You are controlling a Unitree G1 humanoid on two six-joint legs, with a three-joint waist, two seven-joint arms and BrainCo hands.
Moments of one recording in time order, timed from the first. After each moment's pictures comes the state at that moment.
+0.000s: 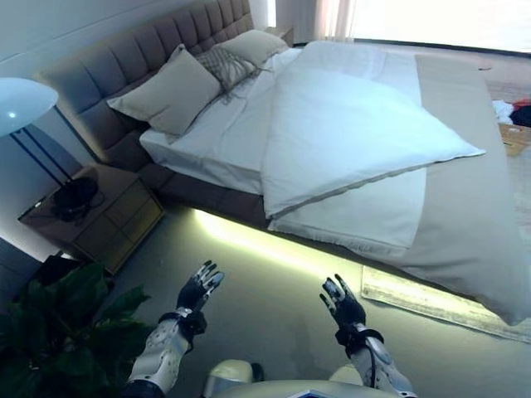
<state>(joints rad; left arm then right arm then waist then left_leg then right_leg) 0.12 0.32 -0.21 0.42 -0.67 -0.05 -0.13 0.19 -0.19 0.25 0.42 0.82 -0.12 0.02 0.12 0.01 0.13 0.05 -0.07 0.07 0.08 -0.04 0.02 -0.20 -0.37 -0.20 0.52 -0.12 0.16</state>
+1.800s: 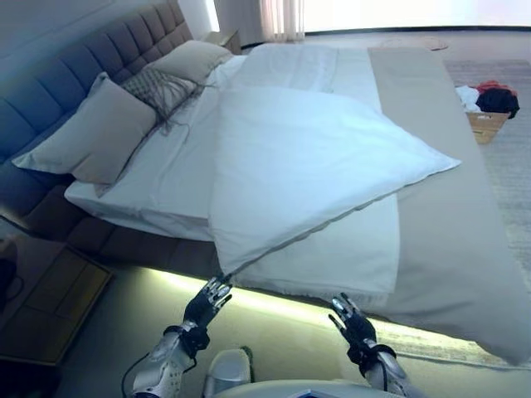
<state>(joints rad) 0.18 0.25 -0.19 0.41 -0.66 0.00 -0.31 0.28 -0.24 0.25 0.39 0.79 -0.03 0.03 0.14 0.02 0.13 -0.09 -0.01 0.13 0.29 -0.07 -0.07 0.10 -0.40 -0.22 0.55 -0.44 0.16</state>
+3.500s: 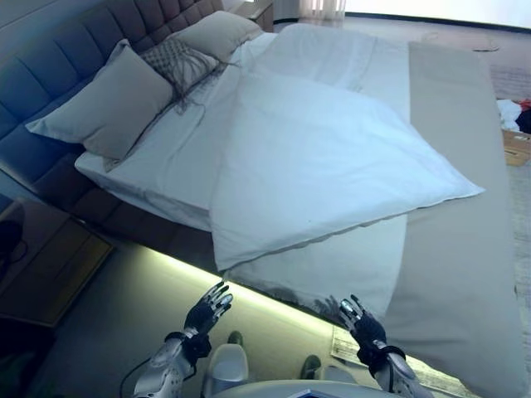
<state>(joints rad) 0.20 0.26 -0.23 0.48 -0.64 -0.03 -0.28 0.24 -0.29 0.21 0.53 0.82 -0.07 0.07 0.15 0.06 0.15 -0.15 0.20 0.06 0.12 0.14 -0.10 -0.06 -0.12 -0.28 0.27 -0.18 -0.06</state>
